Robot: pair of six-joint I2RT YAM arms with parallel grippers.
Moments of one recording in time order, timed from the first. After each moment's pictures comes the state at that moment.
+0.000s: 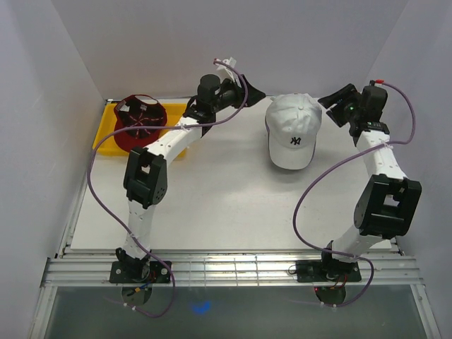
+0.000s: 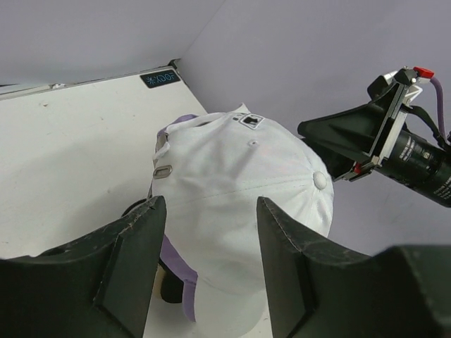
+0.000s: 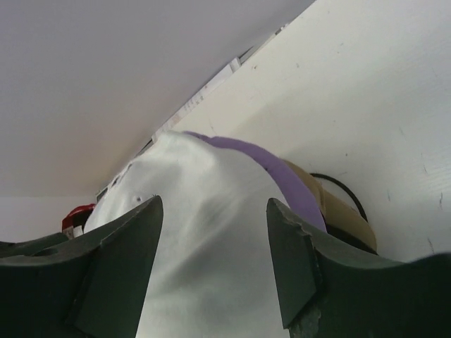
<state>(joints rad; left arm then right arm) -0.52 2.14 1.89 0.24 0.43 -0.64 -0.15 1.64 1.35 -0.10 -0.33 0.78</state>
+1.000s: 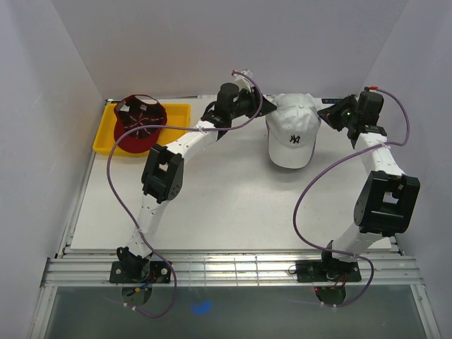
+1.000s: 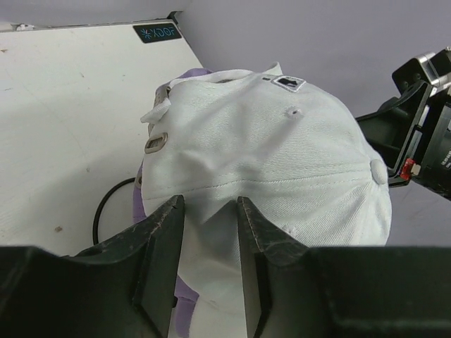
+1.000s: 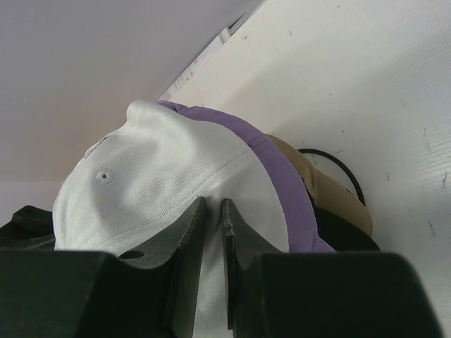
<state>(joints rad) -0.59 2.34 2.04 0.19 0.40 -0.67 -0.16 1.64 1.29 -0.10 -0.38 0.78</state>
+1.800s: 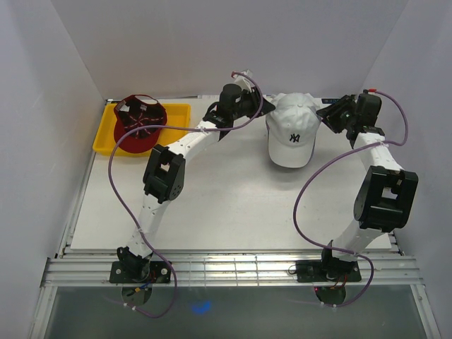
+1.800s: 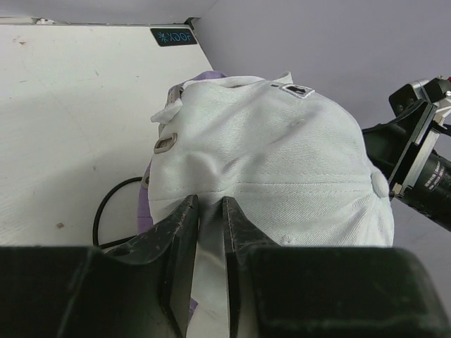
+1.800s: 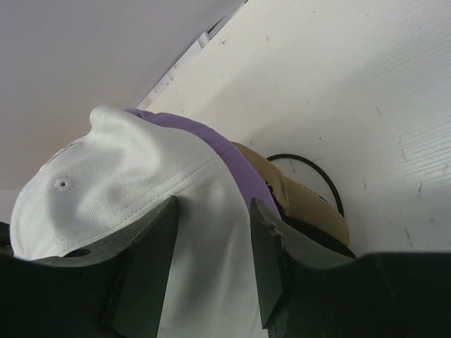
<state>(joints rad) -0.59 2.35 2.07 0.15 0.32 -0.72 -0.16 1.69 1.28 -0.07 -0.36 0.75</state>
